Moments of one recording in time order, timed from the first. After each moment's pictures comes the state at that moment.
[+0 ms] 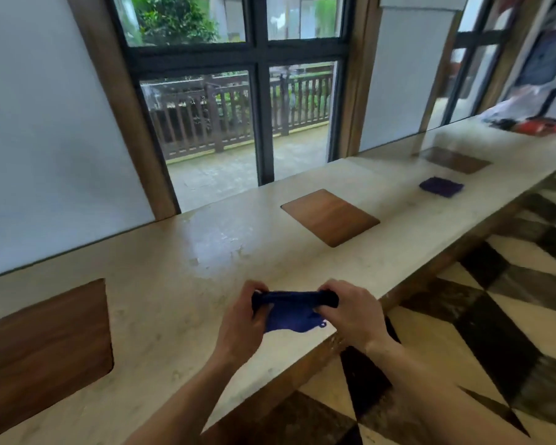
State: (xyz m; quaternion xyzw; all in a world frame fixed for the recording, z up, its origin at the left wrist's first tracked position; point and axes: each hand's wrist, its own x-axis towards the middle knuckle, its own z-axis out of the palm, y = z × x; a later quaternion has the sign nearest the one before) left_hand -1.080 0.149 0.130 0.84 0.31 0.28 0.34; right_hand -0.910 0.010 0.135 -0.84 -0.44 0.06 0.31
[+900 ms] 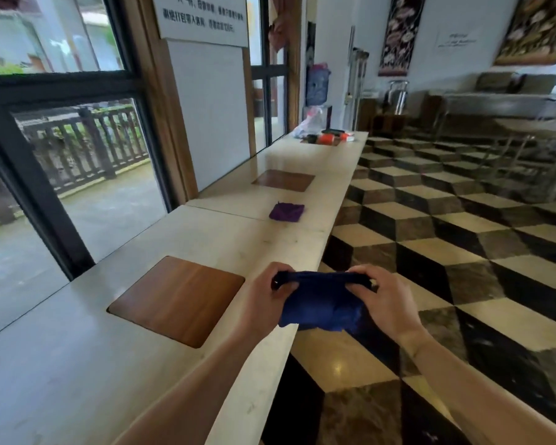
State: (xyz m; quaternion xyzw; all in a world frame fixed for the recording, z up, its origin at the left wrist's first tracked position) left_hand -0.651 0.132 0.176 0.86 -0.05 0.17 0.48; right_hand -0.628 -0.104 0.198 -0.88 -0.13 -0.09 0.44
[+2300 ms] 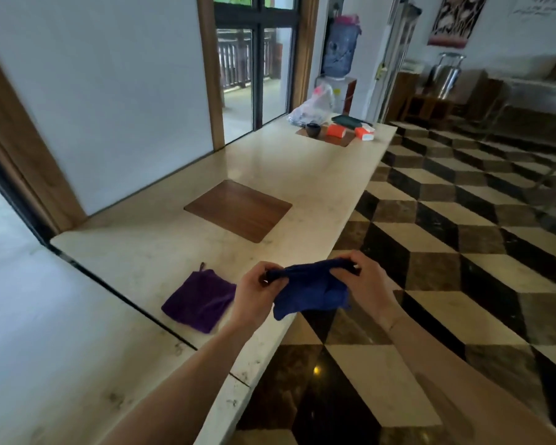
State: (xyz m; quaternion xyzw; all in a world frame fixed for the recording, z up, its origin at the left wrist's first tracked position) left_hand 0.063 0.011 0.113 0.78 0.12 0.13 0.60; right_hand 0.136 -0.194 0.155 -0.87 -0.14 0.03 0.47
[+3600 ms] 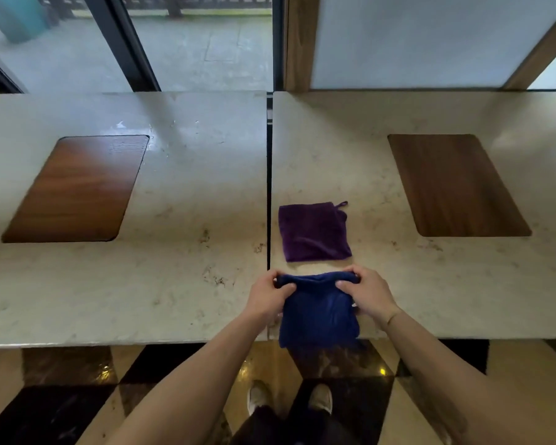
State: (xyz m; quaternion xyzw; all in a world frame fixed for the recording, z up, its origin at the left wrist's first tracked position) left_hand 0.039 0.016 -0.026 0.48 0.63 0.18 0.59; right_hand 0.246 -0.022 -0.016 -0.77 -0.38 0.45 0.25
